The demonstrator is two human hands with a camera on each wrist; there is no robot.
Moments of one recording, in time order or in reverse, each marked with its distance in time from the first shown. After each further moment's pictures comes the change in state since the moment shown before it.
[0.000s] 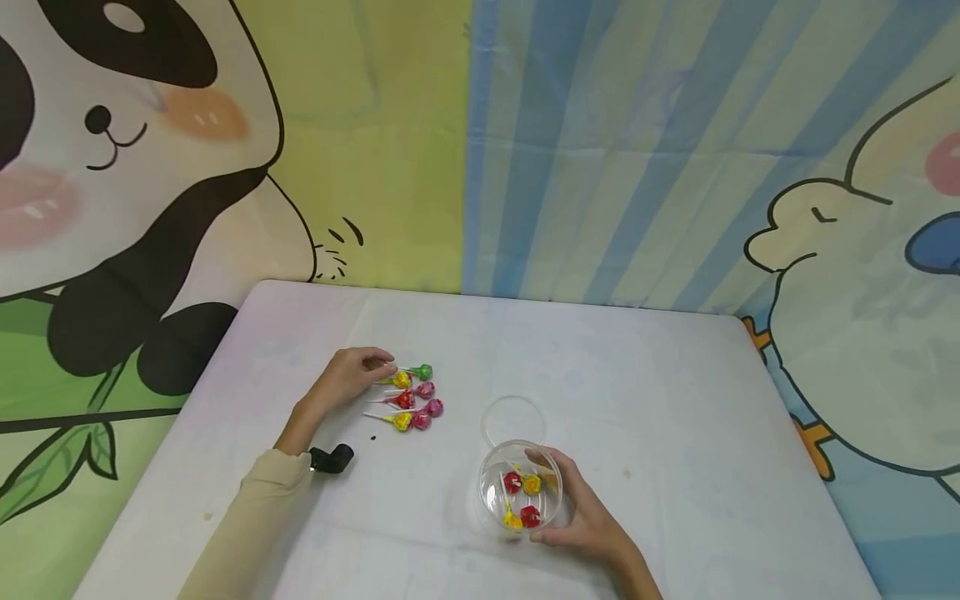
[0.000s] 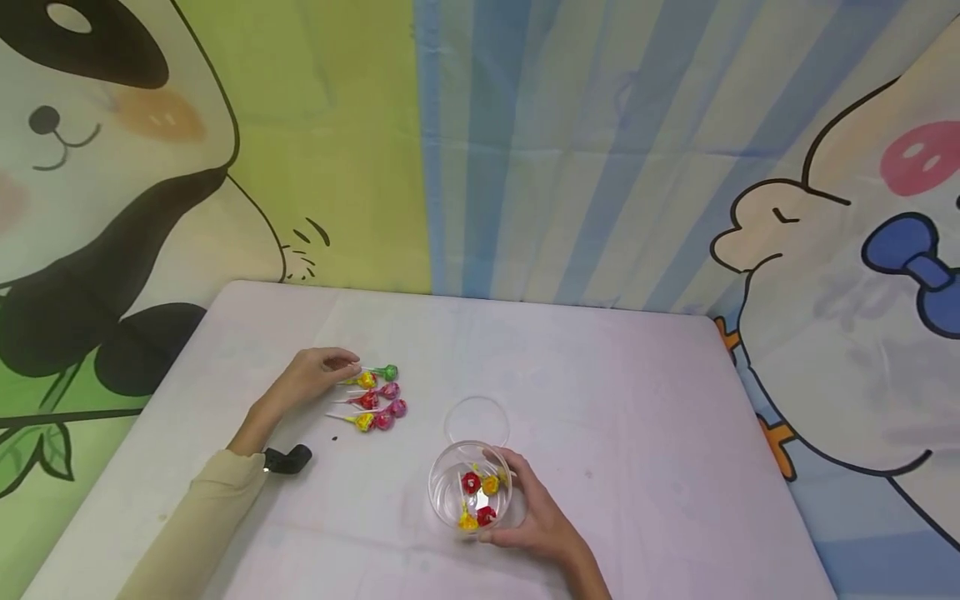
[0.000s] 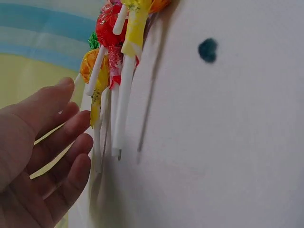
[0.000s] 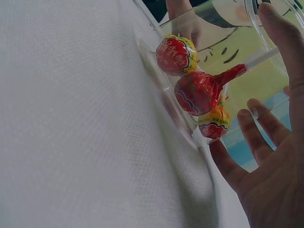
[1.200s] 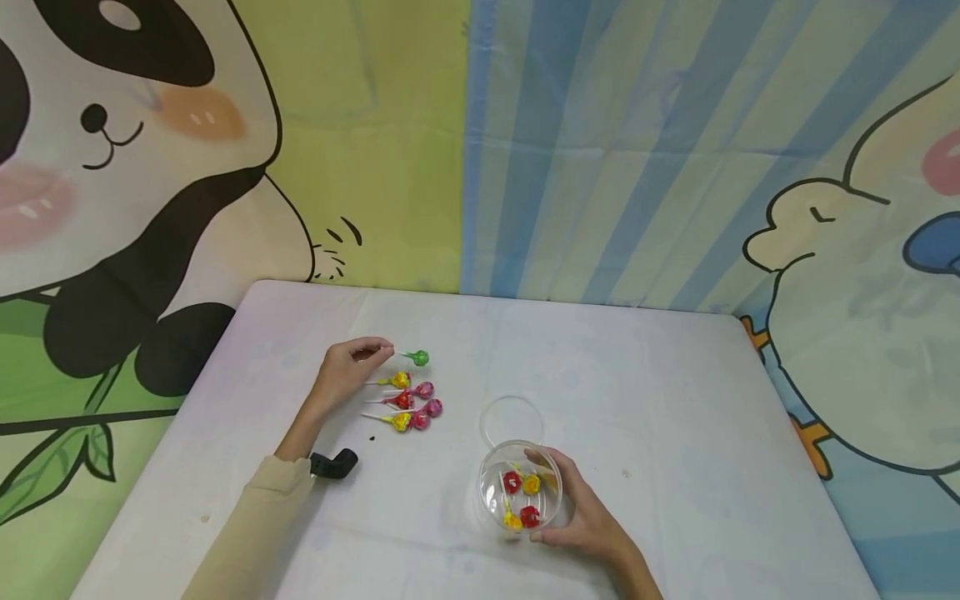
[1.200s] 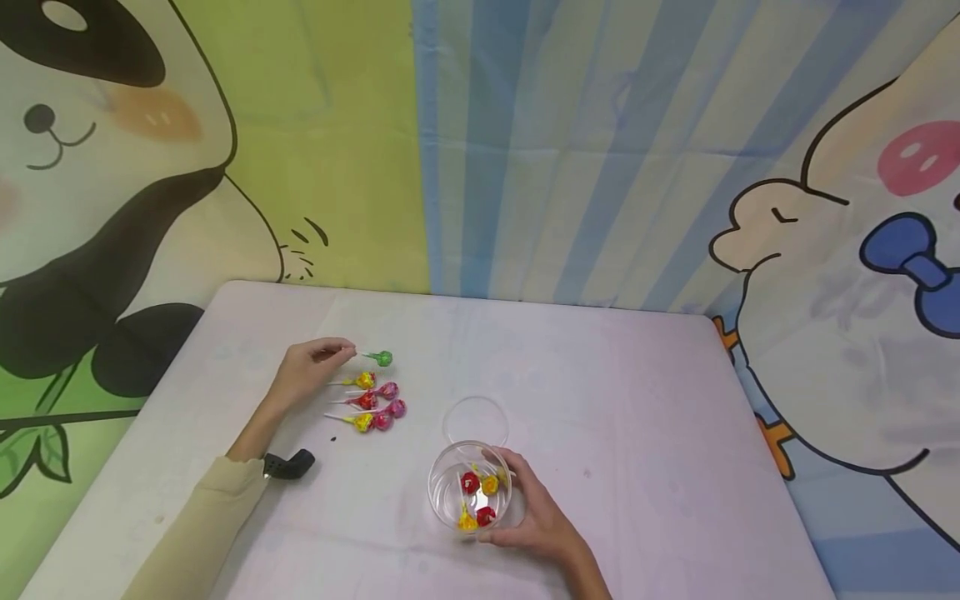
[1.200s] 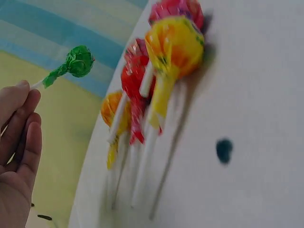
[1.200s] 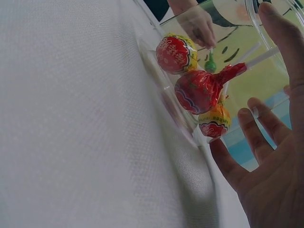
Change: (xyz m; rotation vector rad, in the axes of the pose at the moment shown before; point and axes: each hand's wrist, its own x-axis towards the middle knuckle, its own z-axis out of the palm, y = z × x) left_hand -0.005 0.004 0.002 -0.283 0.208 0.057; right_hand 0.001 -0.001 0.001 0.005 -0.002 0.005
